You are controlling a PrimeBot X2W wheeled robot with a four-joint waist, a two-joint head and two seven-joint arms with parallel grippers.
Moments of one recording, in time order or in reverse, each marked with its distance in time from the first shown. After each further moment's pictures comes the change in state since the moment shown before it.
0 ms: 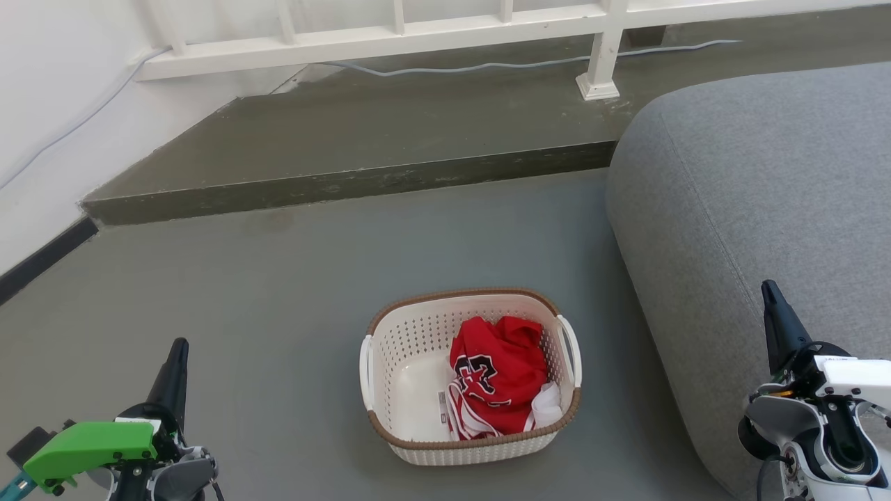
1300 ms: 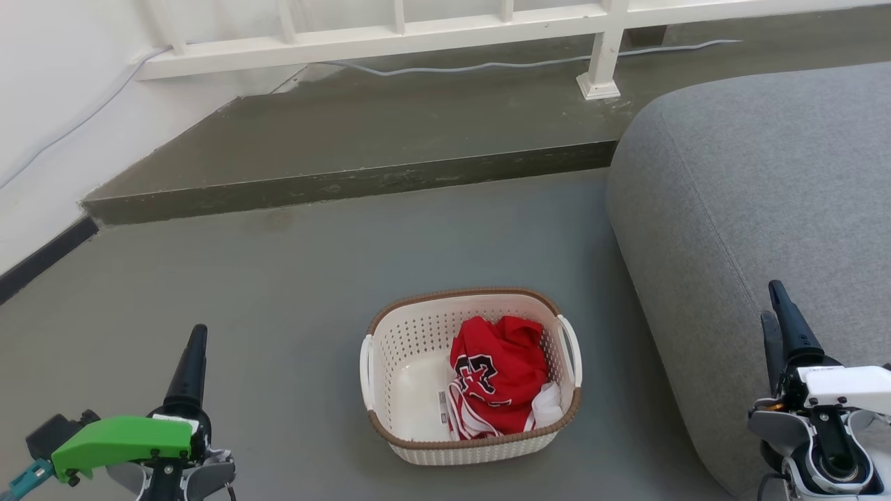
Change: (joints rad) left arm -0.001 0.009 -0.087 0.004 0.148 0.001 -0.090; right arm 0.025 -0.030 0.043 0.014 -0.158 -0.004 -0.076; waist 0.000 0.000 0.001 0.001
